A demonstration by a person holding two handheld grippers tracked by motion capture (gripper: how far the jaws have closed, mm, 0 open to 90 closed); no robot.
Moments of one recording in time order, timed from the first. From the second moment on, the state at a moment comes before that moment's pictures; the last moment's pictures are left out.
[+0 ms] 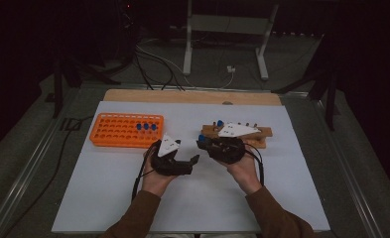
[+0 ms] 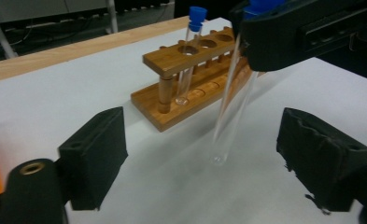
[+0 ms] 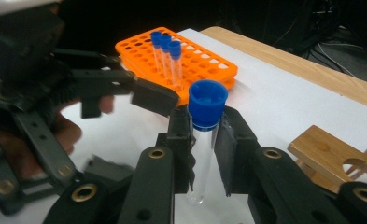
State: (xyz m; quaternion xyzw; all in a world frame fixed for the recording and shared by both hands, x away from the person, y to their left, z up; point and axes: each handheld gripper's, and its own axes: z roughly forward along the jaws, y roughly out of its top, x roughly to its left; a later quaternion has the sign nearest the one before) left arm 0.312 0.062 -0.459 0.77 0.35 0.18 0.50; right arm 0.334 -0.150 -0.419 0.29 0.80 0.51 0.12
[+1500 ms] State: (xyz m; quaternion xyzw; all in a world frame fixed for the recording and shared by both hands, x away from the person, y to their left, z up) left arm 0.311 0.082 -0.459 0.76 0.36 0.19 0.51; right arm 0.343 -0.174 -0.423 0.34 0.77 0.52 0.13
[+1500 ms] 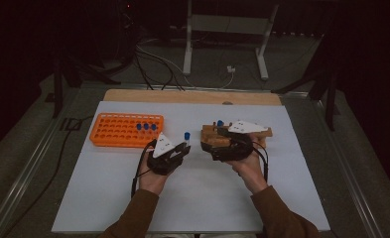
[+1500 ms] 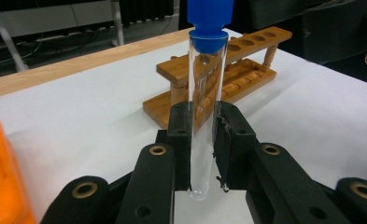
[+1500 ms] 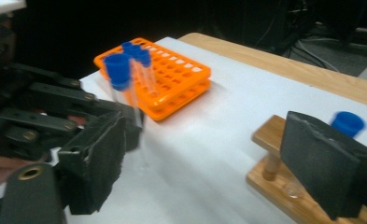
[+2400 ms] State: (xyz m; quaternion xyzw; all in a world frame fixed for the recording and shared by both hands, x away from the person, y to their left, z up) left arm 0.307 0.133 -0.452 0.72 0.40 0.21 0.52; right arm 0.344 -0.232 -0.438 0.39 0.75 0.51 0.17
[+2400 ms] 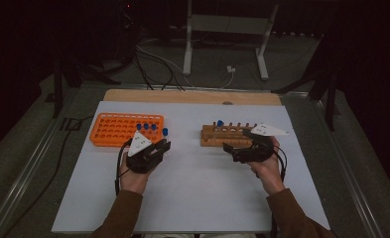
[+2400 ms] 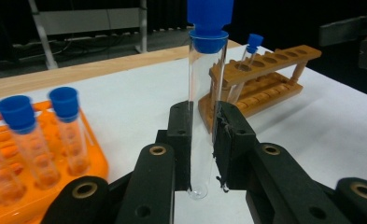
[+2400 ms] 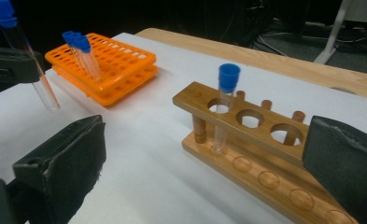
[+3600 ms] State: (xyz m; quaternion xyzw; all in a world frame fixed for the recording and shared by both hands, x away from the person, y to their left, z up) left arm 0.315 0.210 -0.441 0.67 0.47 0.29 0.50; right arm 0.341 -0.258 -0.442 0.42 0.73 0.51 0.18
